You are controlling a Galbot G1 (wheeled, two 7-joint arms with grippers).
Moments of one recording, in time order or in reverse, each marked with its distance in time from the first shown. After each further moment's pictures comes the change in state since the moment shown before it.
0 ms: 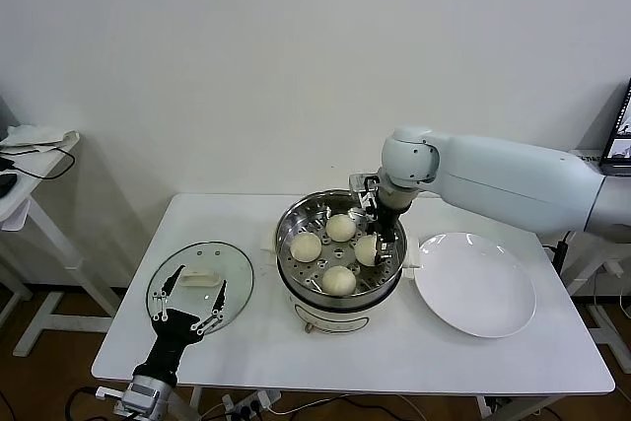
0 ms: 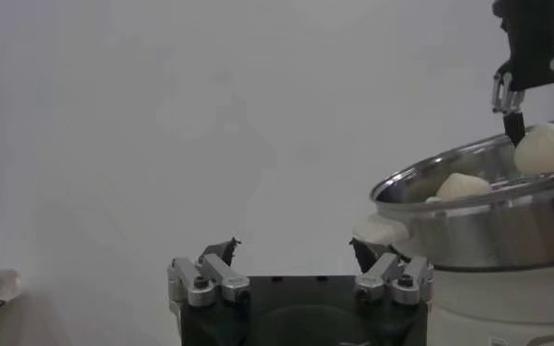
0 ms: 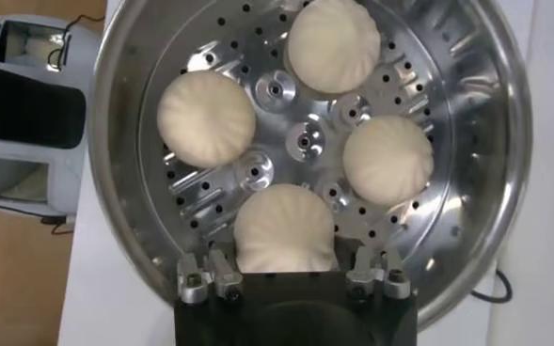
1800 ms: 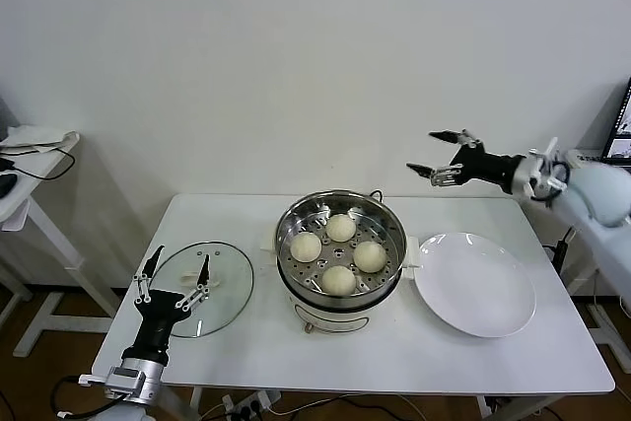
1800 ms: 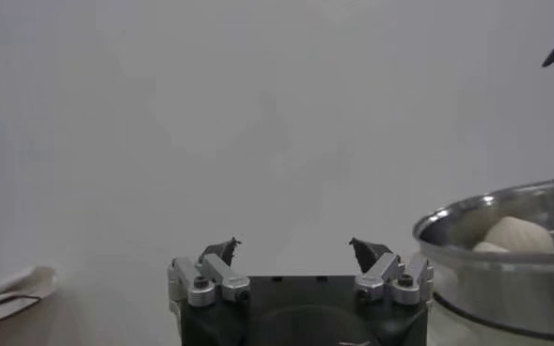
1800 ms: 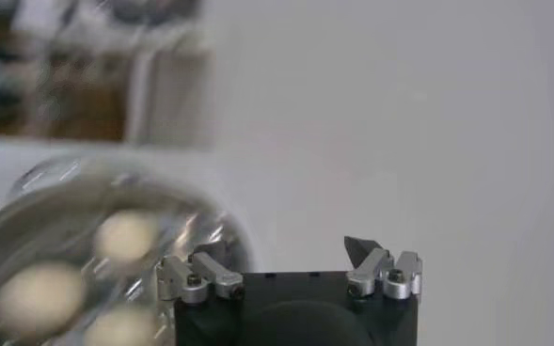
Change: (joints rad) left arm -0.075 -0.030 -0.024 -0.007 -0.103 0.001 -0.048; right arm -1.114 -0.412 1.462 0.241 0.377 0.482 0.609
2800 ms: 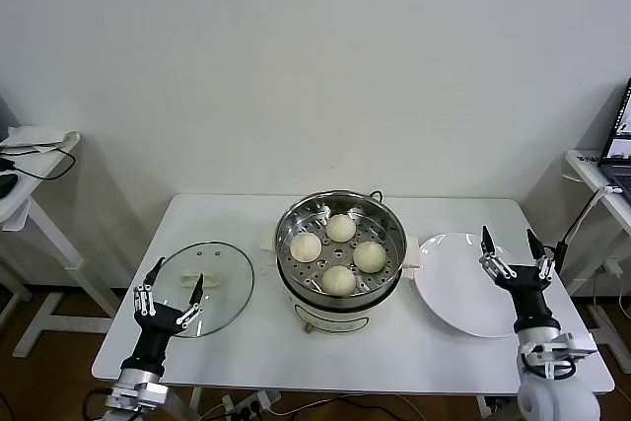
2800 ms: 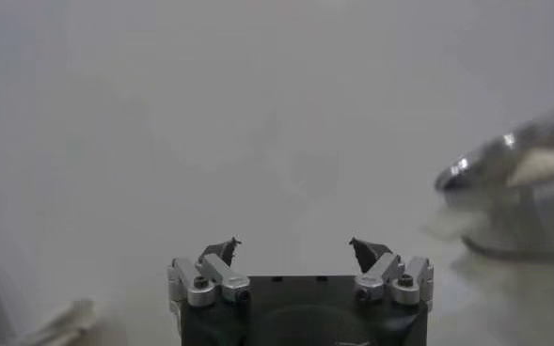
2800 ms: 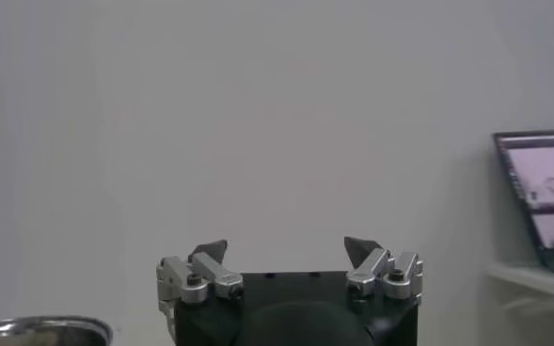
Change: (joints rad) left arm -0.001 0.060 -0.017 0.157 0.586 -0.143 -0.186; right arm -0.887 0.636 0.598 0.283 -0.233 0.358 0.492
